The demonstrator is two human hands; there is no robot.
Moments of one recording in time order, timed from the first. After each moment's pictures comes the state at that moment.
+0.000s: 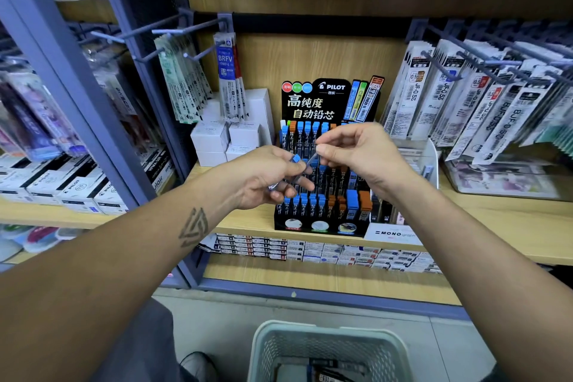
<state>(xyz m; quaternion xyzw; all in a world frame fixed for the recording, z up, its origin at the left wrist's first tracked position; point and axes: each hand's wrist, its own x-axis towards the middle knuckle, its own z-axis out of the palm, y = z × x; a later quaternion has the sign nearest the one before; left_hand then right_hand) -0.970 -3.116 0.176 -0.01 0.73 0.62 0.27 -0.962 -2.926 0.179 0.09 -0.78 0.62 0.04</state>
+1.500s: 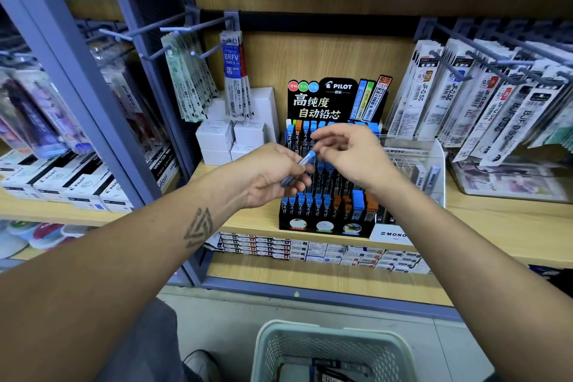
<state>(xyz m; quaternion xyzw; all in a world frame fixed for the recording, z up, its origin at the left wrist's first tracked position) -0.965 -3.117 0.179 -0.01 0.73 0.64 0.23 -0.974 -2.944 0.168 0.09 -0.87 0.48 0.09</state>
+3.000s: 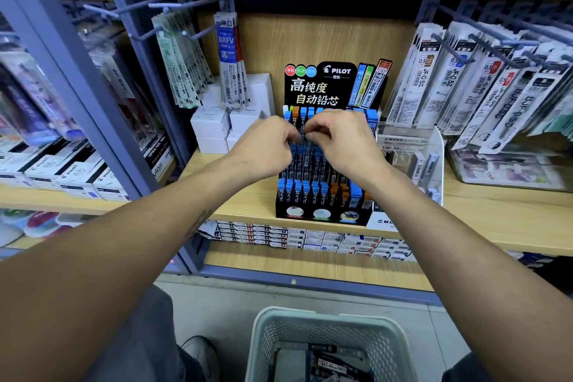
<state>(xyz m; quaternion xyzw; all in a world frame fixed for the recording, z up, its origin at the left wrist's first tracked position) -0.971 -3.120 0.184 0.18 0.95 0.24 -0.03 -0.982 -2.953 0.165 0.18 -0.92 0.27 0.22</state>
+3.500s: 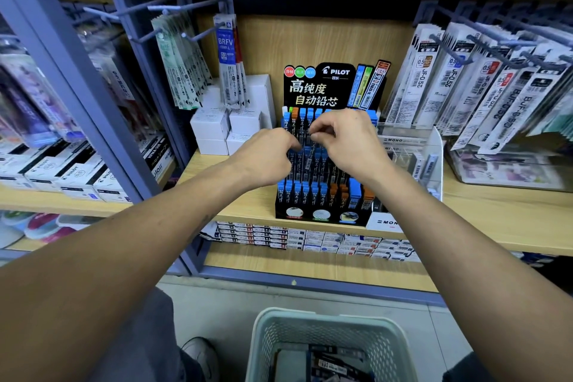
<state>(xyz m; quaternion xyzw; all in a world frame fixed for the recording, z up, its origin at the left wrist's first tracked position) -0.969 -3.119 0.180 0.19 0.97 0.16 -0.01 -0.984 -2.948 0.166 0.14 -0.94 0.26 0.20</state>
